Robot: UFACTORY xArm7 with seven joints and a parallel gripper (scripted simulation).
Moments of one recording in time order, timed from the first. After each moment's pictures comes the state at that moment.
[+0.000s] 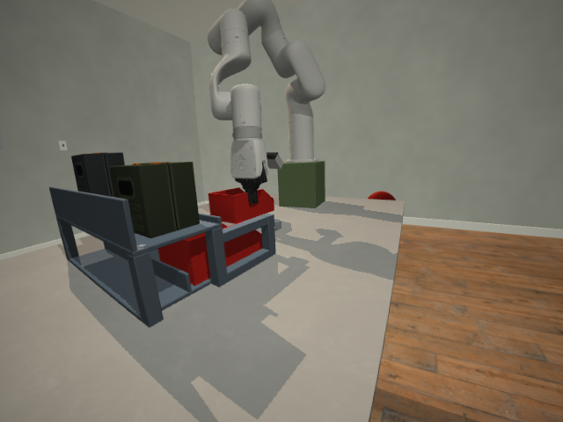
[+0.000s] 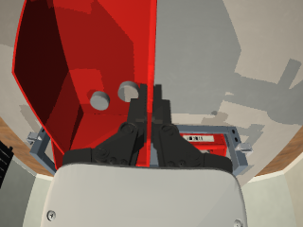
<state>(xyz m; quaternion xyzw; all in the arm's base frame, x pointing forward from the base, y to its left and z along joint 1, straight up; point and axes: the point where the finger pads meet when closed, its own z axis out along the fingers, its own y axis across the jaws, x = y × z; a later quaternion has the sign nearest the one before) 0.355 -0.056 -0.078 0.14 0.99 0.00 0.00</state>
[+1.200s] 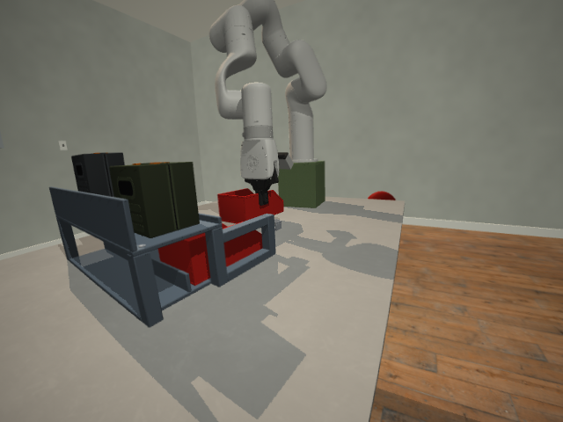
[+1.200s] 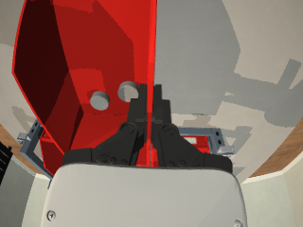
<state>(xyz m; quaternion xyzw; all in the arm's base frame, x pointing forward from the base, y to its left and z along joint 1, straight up) 0.359 -0.023 -0.079 0.14 0.99 0.00 0.00</state>
